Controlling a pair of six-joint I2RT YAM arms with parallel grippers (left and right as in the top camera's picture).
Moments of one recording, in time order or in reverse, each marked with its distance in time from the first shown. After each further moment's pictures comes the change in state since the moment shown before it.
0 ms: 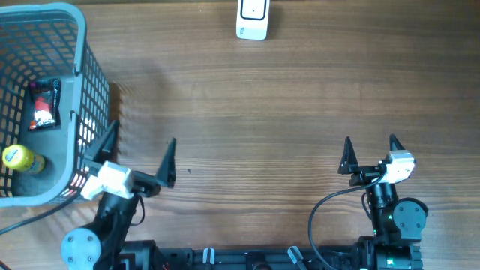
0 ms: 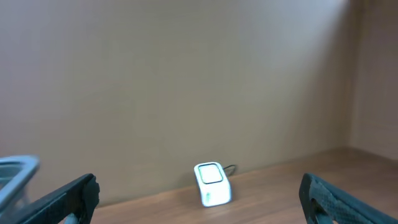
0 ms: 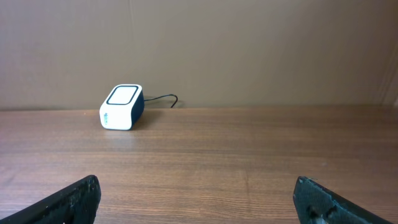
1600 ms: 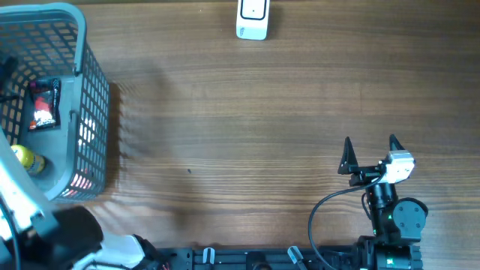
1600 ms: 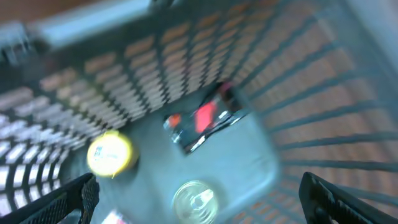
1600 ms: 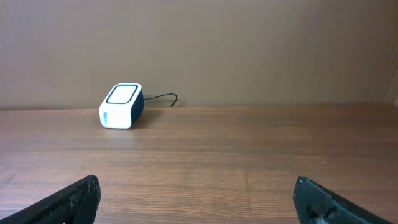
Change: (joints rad) left arm 0.561 1.518 1.529 -1.254 -0.588 -0.498; right arm 0.000 0.001 -0.003 0.000 0.001 0.000
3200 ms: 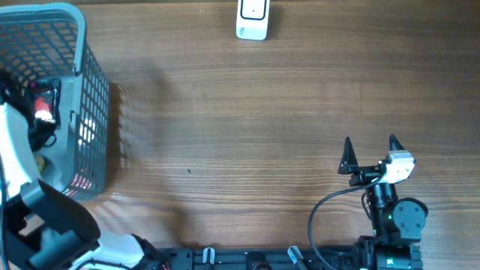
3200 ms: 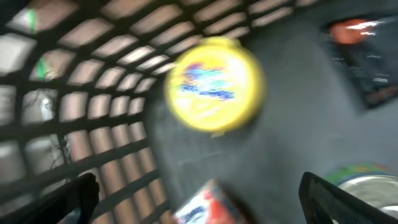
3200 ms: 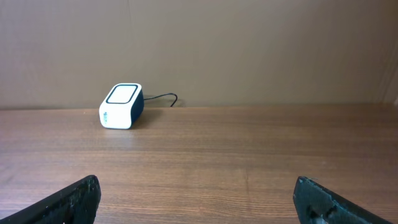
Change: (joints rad) left arm 0.034 0.012 -0.499 0.084 -0.273 -0.010; right arm 0.000 0.000 0.000 0.000 0.000 0.000
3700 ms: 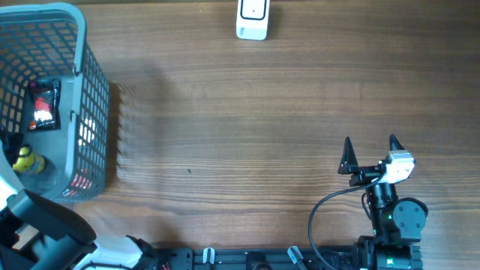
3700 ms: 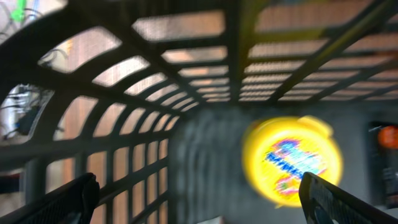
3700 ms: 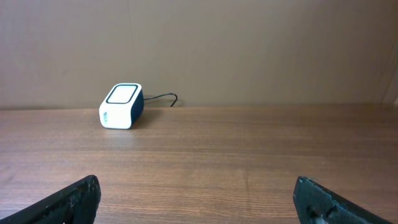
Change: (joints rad) left arm 0.173 -0.020 0.000 0.061 0.047 -0.184; right arm 0.000 0.000 0.000 0.000 0.000 0.000
